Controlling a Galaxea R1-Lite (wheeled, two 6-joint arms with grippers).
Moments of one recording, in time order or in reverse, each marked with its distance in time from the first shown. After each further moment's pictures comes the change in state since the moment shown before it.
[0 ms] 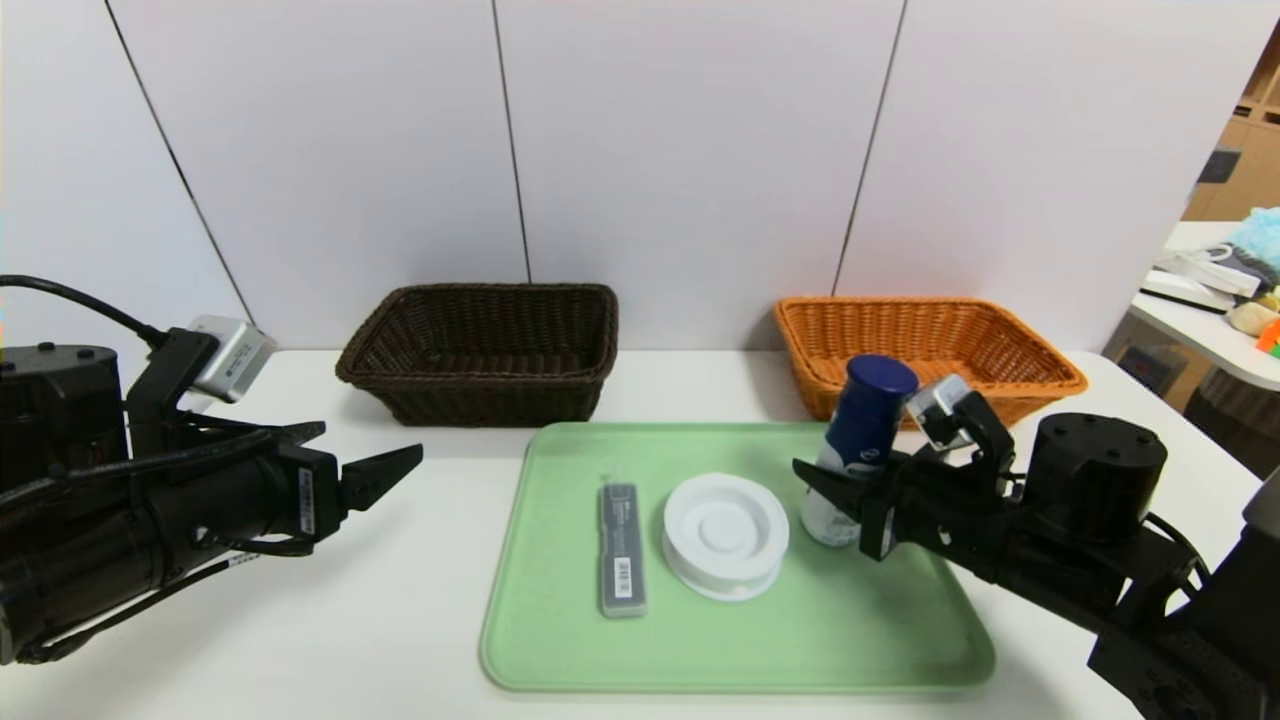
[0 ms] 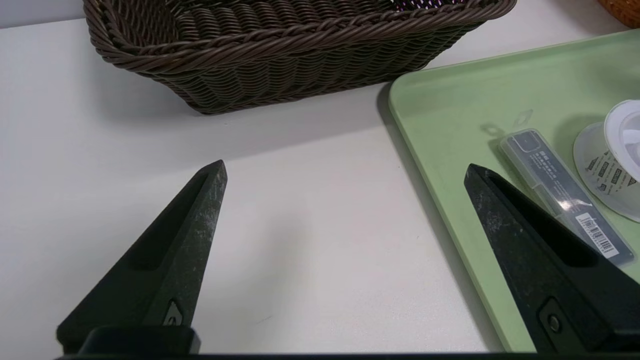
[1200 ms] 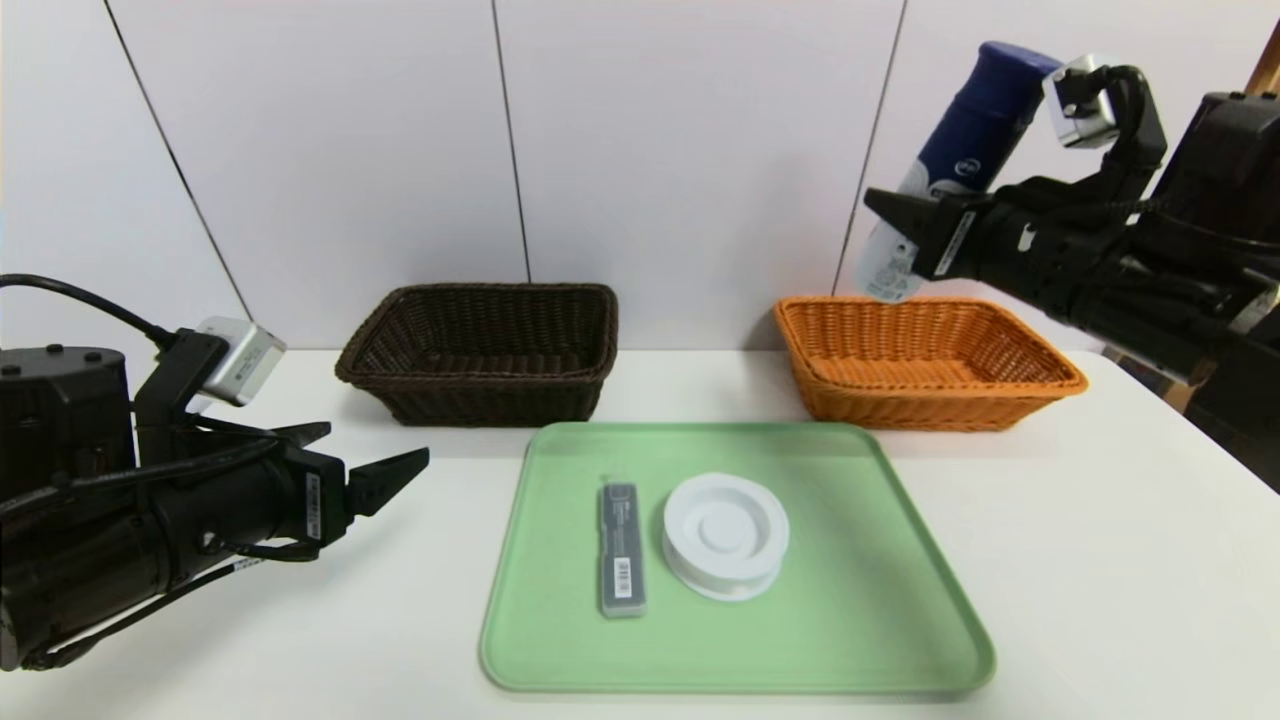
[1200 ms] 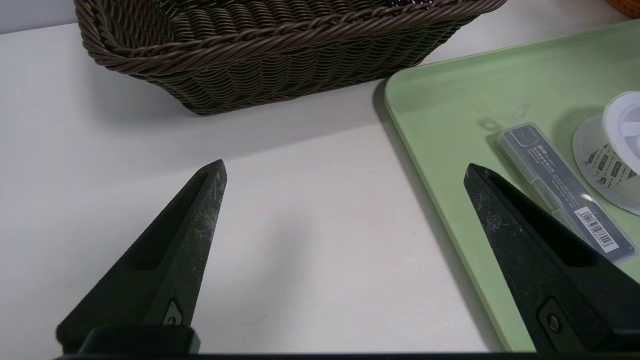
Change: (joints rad) left arm -0.031 -0.005 0.000 0.004 0.026 0.013; right arm -0.030 -0.309 -0.628 0.660 -0.245 0.093
